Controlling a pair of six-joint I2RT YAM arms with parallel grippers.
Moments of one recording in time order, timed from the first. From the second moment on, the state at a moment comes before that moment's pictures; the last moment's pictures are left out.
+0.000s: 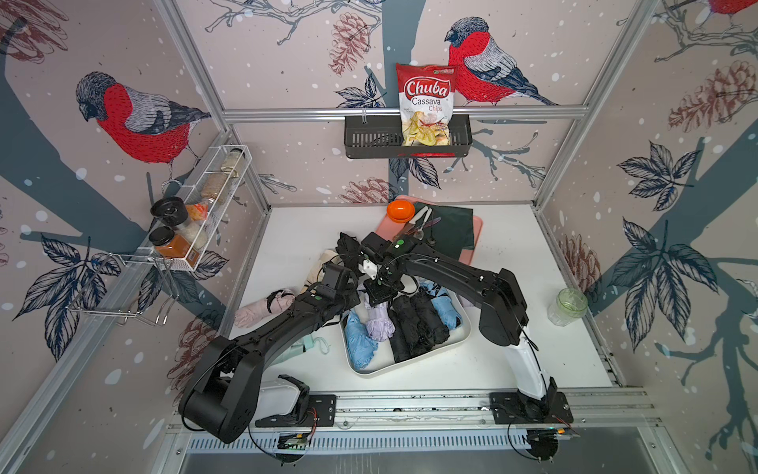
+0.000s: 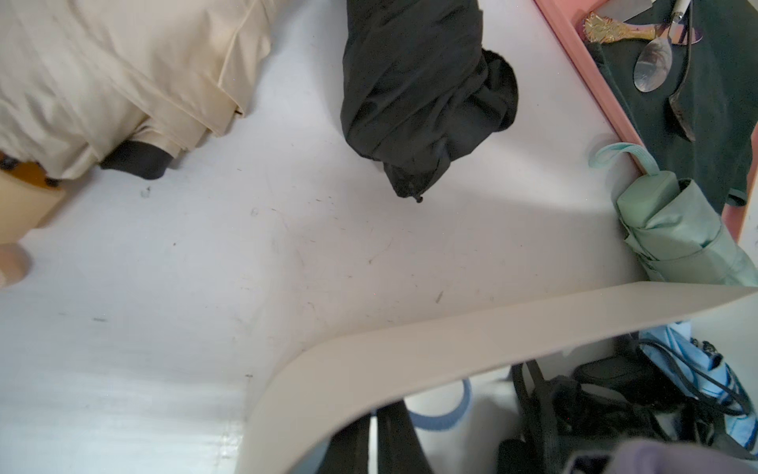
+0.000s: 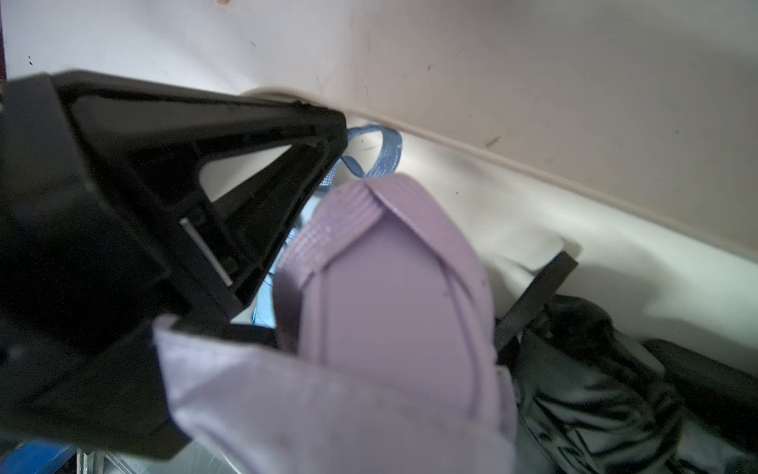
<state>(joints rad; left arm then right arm) -0.42 1.30 0.64 -0.28 -0.03 -0.75 0.99 2.19 2.02 -1.18 -0.29 0.34</state>
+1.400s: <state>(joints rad) -0.41 1.10 0.67 -0.25 -0.17 -0.79 0.99 2.10 1.79 -1.07 -0.27 0.38</state>
